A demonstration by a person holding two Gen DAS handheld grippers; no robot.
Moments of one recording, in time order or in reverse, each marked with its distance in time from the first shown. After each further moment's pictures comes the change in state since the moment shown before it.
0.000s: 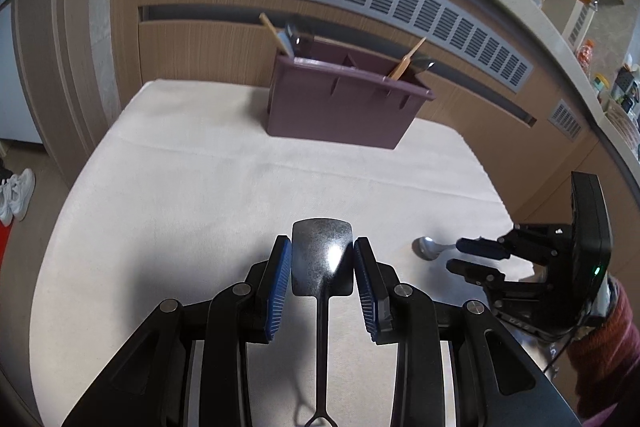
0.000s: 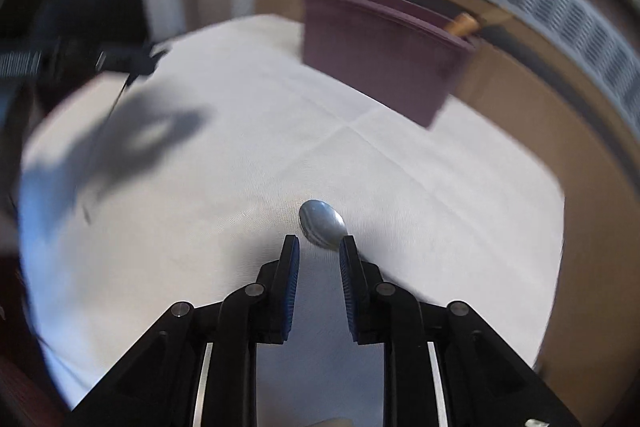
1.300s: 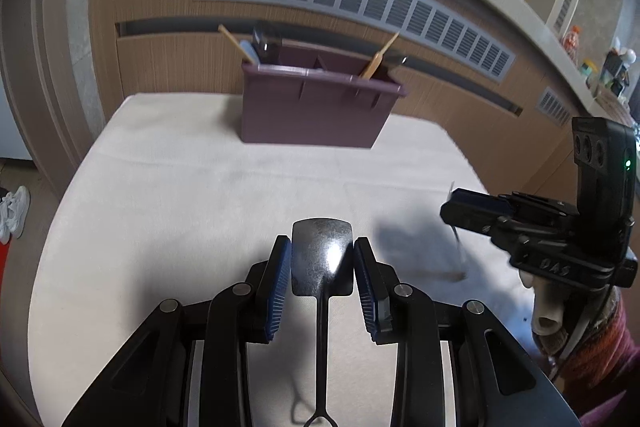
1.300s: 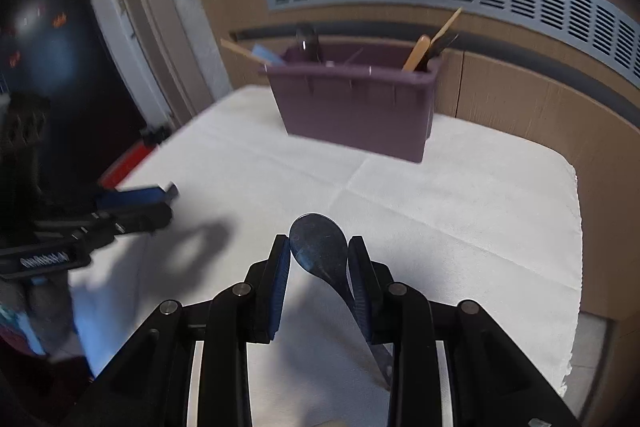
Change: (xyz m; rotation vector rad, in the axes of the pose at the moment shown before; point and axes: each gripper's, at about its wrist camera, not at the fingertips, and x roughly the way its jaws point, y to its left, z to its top) left arm -0.006 -0.023 0.001 0.060 -0.030 -0.032; right arm -0.043 -0.044 0.021 0.451 -0.183 0.161
